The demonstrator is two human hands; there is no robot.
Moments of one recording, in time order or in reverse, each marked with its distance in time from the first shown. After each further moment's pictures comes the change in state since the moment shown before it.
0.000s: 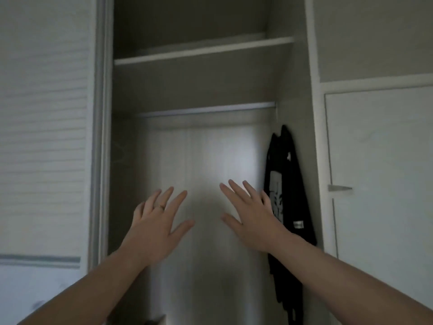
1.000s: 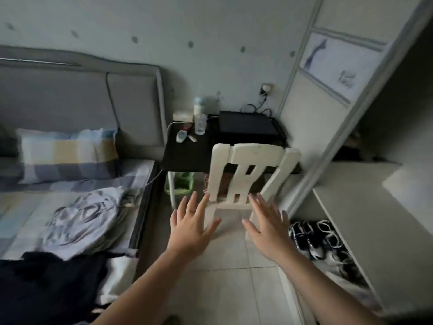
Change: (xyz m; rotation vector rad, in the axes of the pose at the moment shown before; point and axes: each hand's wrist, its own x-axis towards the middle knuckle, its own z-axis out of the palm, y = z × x) left_hand -0.652 0.328 -0.047 0.170 -0.178 -1.492; right_hand -0.504 -0.181 0.085 0.767 -0.830 -0.759
